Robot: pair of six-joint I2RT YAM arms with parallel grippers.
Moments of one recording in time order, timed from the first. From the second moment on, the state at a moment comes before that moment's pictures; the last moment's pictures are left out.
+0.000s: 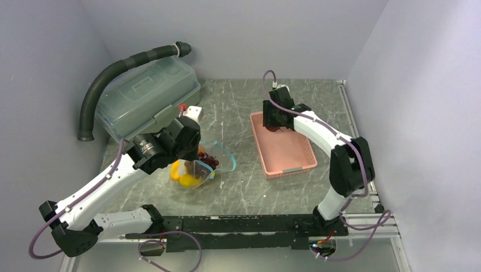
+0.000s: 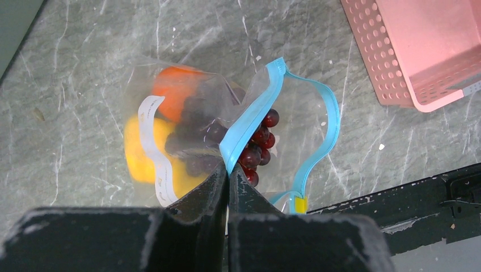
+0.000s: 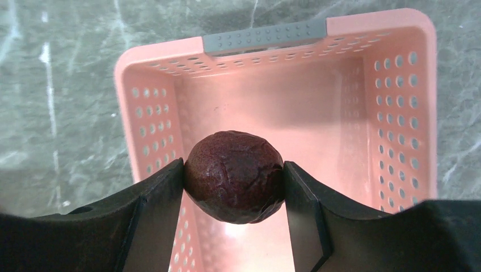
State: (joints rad) left arm -0.83 1.08 1.25 -1.01 -0.34 -0.52; right arm 0.43 1.72 1.29 -0.45 0.20 0.33
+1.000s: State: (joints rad) left arm -0.83 1.09 1.25 -0.98 -0.33 -0.52; right arm 0.79 1.22 1.12 -0.34 -0.14 0.53
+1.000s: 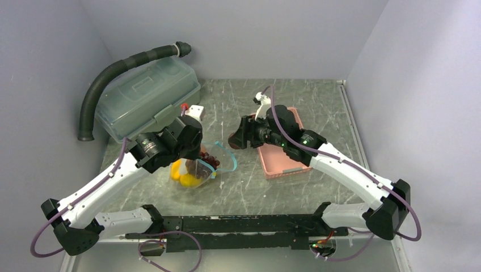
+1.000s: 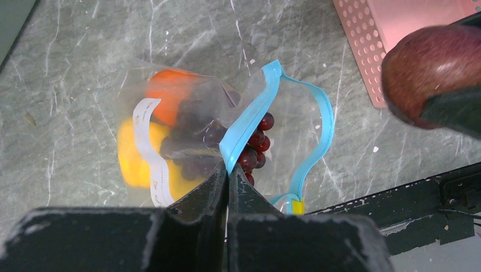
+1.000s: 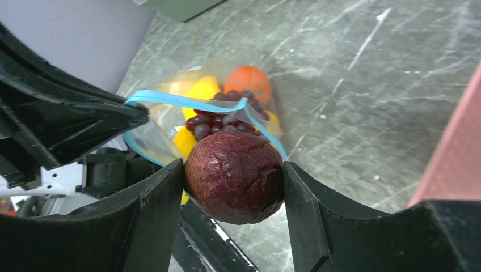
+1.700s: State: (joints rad) left arm -0.83 1.10 1.25 -0.97 -0.31 -0.52; right arm 0.97 1.49 1.11 -0.11 -0.17 0.66
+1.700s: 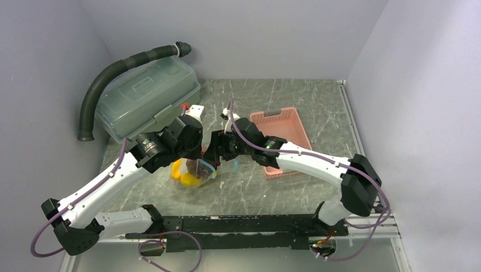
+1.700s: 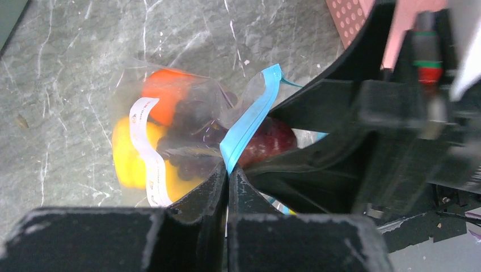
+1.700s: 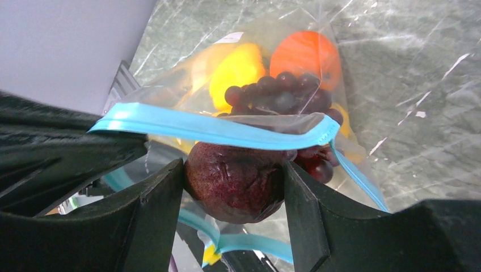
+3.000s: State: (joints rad) left arm -0.83 1.05 1.23 -0.97 -0.34 -0.54; right arm 1.06 1.64 1.18 -0.02 0.08 0.80
